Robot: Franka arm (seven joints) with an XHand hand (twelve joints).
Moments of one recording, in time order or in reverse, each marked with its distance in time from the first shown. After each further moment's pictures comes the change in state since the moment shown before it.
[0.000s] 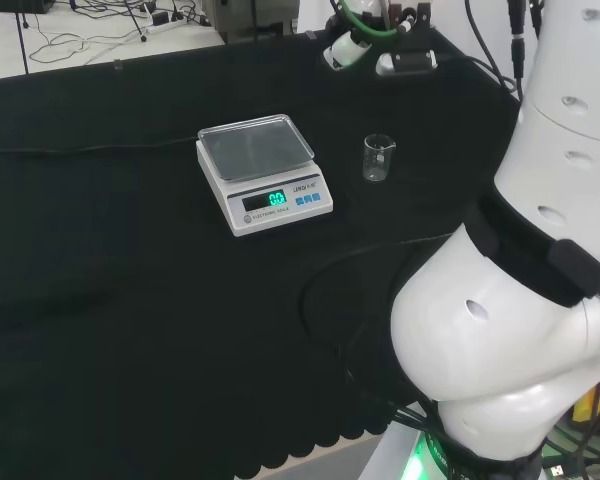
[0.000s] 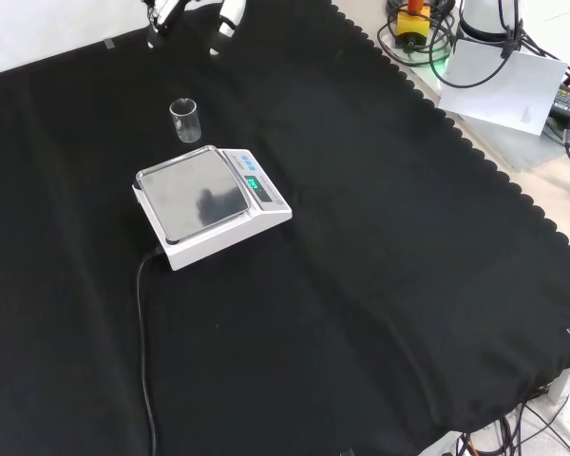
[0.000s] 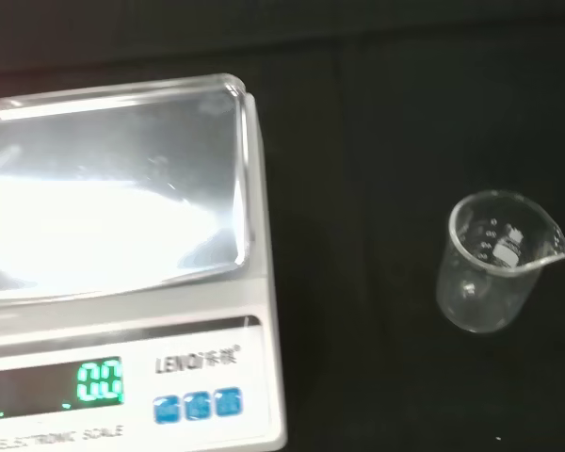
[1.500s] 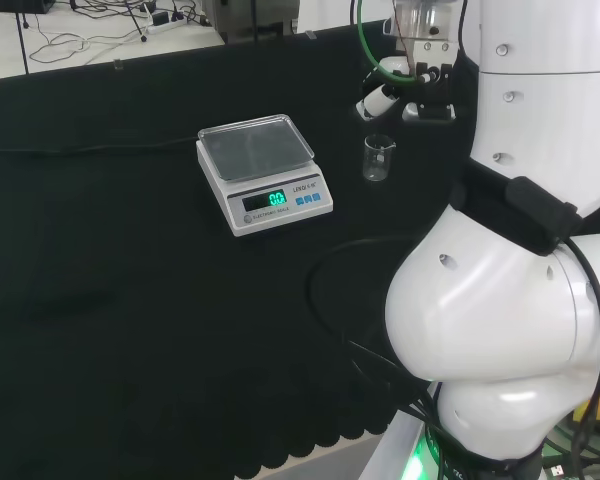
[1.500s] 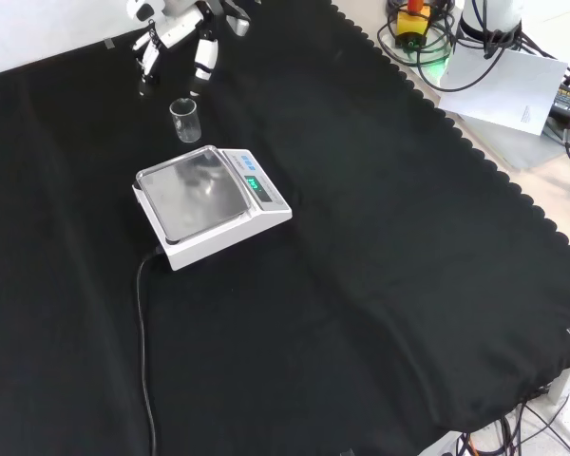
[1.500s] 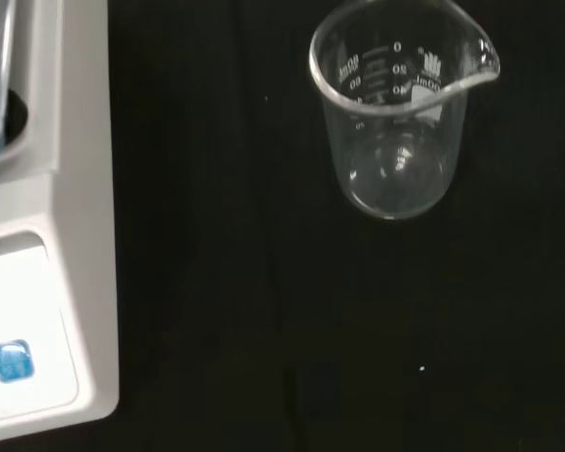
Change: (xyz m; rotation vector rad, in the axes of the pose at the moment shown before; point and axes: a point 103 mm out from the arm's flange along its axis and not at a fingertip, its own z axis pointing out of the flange) arm -0.075 0.064 0.105 0.146 0.111 0.041
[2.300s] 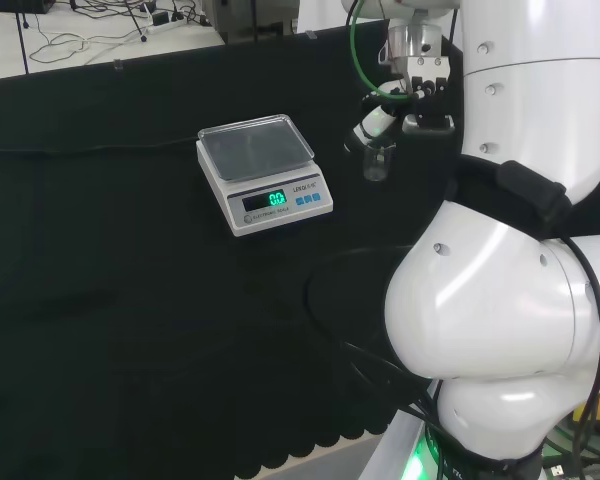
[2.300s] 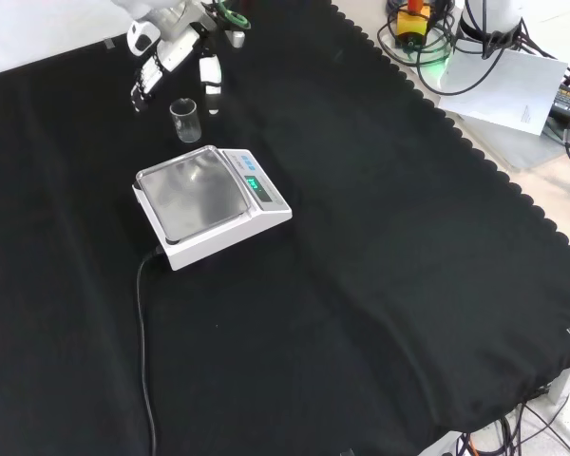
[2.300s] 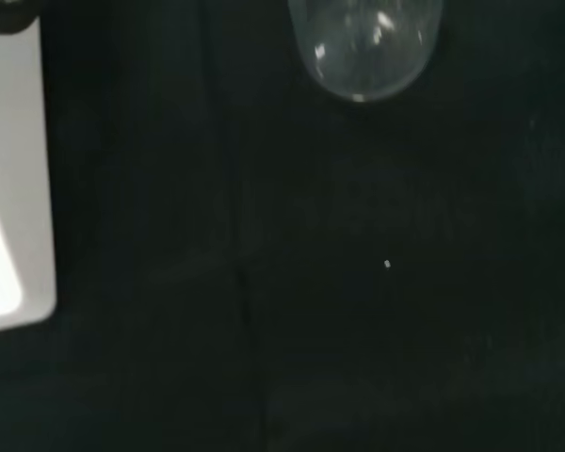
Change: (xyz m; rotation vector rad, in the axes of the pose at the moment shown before) arm -0.011 0.016 0.031 0.198 -0.027 0.025
